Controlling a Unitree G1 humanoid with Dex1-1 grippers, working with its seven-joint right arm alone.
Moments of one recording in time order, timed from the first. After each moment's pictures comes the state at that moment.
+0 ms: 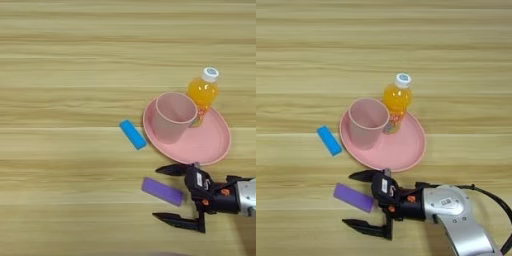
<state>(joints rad) 0.15 -0.55 0.15 0.06 0.10 -0.17 1.19</state>
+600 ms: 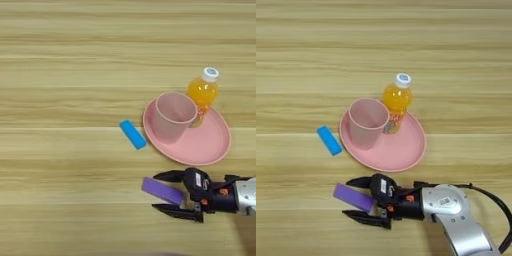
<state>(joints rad) 0.13 -0.55 0.16 0.09 0.11 -0.21 1.19</state>
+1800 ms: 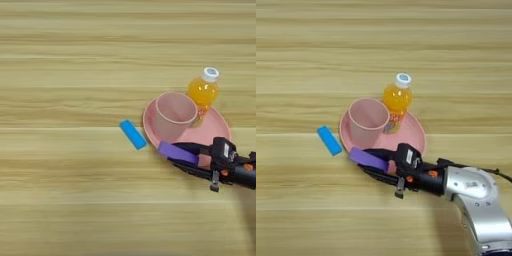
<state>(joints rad) 0.10 -0.58 -0.03 0.02 0.26 -0.19 1.17</state>
